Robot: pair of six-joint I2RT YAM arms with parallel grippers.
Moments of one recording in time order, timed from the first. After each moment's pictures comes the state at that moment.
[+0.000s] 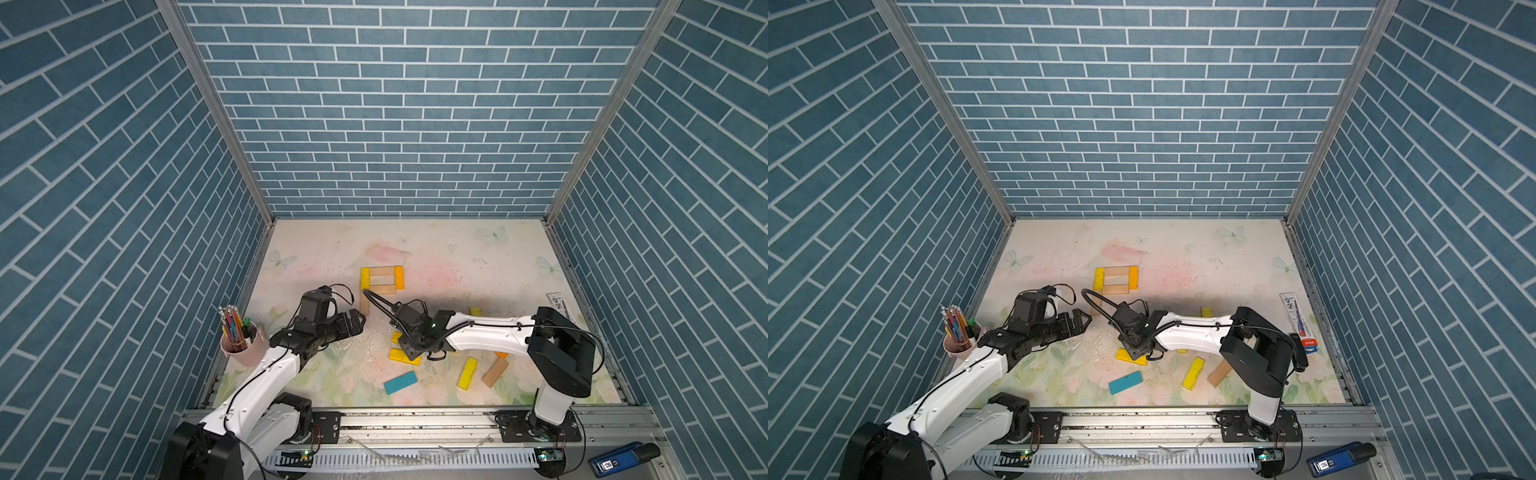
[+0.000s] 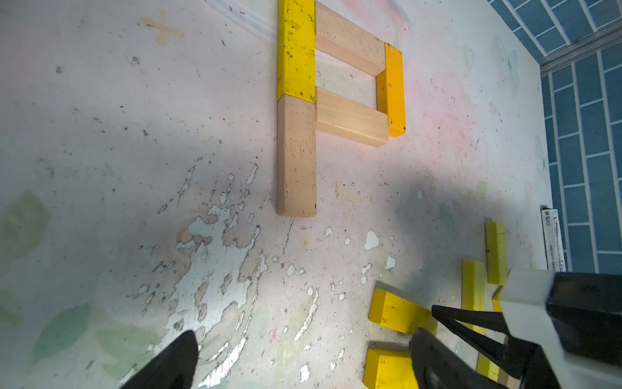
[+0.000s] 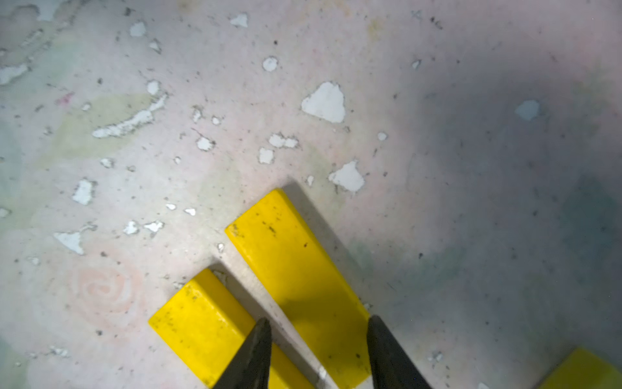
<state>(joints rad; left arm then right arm) -0.28 0.96 0.48 -0.36 0.25 -0.56 1.15 1.78 1.09 -0.52 0.18 0.39</state>
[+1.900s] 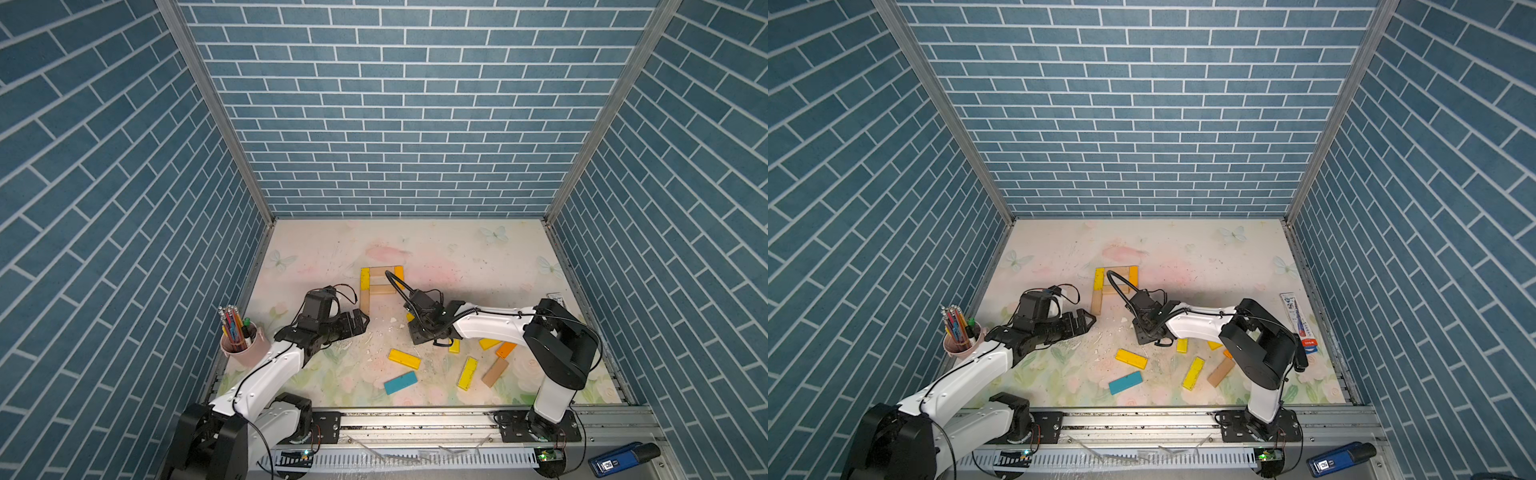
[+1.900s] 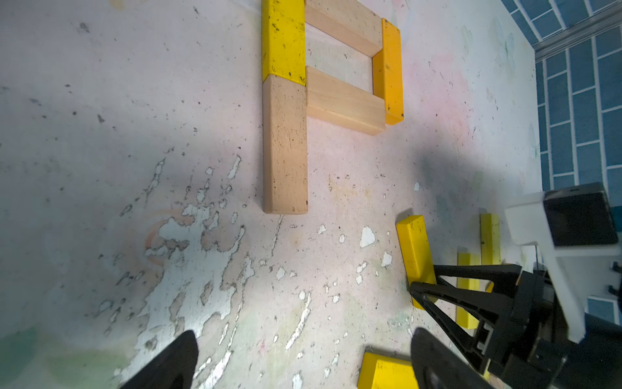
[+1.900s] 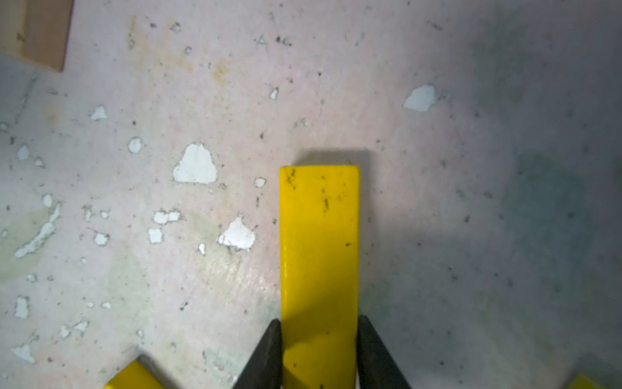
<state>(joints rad) -0.28 1.04 0.47 -0.29 0.31 -0.57 0.99 1.79 1.04 -0.41 0.10 0.57</state>
